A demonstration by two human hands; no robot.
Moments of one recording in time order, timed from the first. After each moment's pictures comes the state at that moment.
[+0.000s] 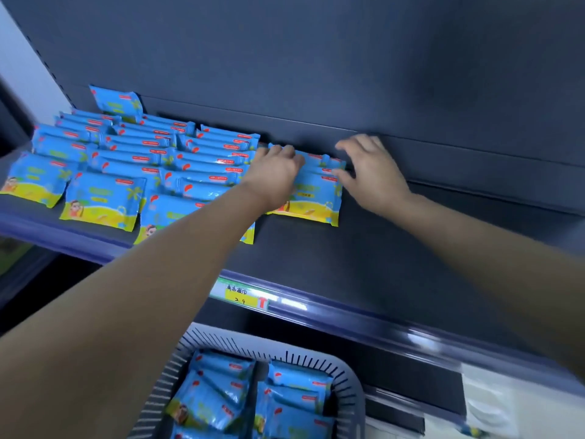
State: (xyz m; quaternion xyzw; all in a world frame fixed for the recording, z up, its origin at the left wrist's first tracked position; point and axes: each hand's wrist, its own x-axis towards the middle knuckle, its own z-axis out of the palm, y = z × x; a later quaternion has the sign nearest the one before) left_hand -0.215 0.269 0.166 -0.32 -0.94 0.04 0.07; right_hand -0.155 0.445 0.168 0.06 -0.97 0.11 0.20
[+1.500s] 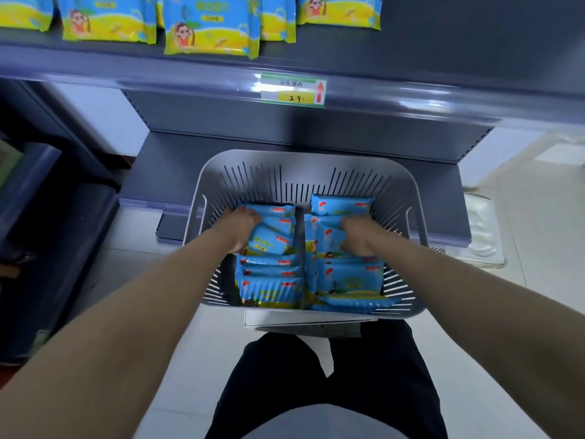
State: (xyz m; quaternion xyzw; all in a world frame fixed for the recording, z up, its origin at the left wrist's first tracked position) left_hand -0.031 0.038 -0.106 -0.38 -0.89 0.12 -0.24; right_hand 0.087 0.275 -0.088 -0.11 -0.94 0.06 -0.32
